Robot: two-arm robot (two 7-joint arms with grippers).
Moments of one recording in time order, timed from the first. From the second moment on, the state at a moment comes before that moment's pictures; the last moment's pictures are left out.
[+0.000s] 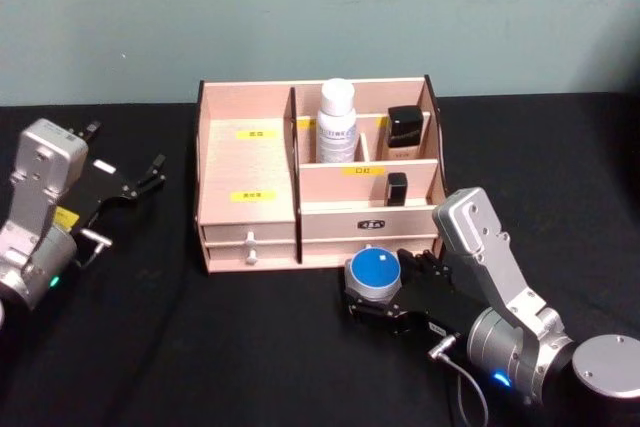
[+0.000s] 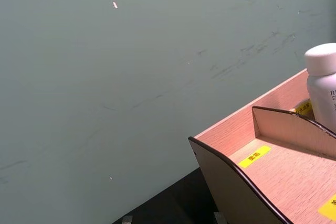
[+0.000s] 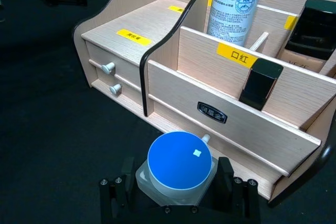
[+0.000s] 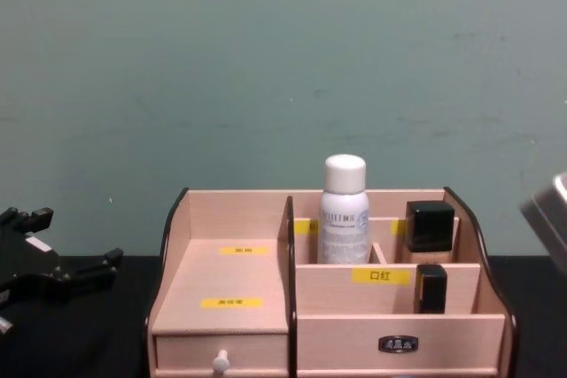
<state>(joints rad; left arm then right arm) -0.20 0.60 0.45 -1.41 -0.25 -0.12 0.03 -0.07 0.34 -0.35 -1.74 0.14 0.36 0.29</state>
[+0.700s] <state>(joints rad) -0.20 0.60 0.45 -1.41 -0.25 -0.12 0.03 -0.06 0.34 -0.35 -1.74 0.13 0.36 0.29</state>
